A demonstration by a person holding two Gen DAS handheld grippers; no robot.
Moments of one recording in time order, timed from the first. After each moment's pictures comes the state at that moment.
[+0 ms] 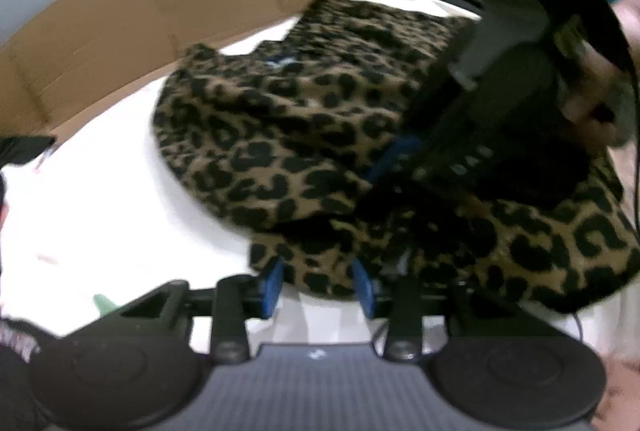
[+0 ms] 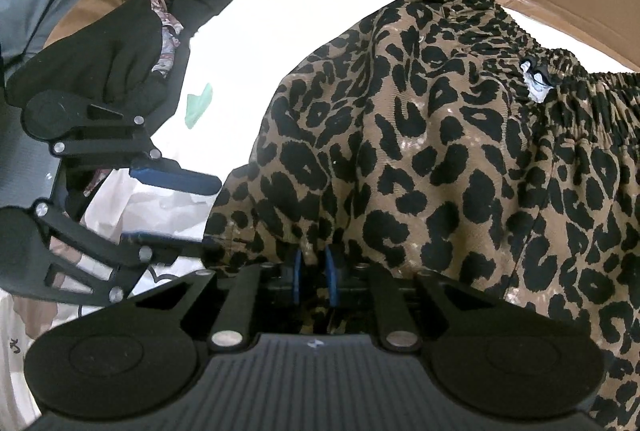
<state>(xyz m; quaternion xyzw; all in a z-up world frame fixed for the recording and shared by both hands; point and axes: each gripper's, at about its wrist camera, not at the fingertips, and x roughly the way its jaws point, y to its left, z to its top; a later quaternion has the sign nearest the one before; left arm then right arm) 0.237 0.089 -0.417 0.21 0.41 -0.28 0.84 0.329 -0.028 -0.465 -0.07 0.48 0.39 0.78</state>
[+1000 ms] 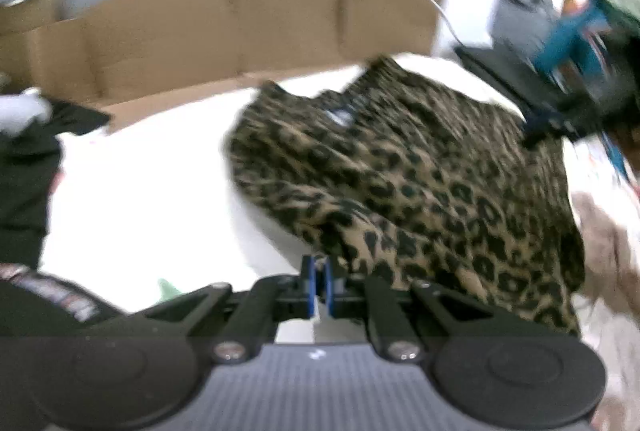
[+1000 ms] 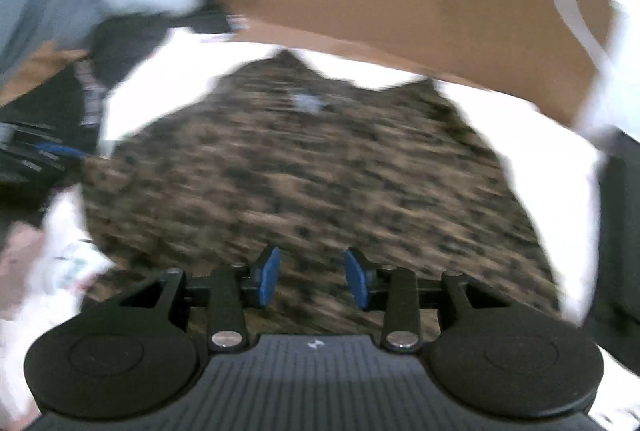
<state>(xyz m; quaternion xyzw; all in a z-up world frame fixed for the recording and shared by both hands) 0.225 0.140 -0.343 0.08 0.40 -0.20 0.89 0.299 -0.216 -0.382 -0.06 0.44 0.22 0.87</state>
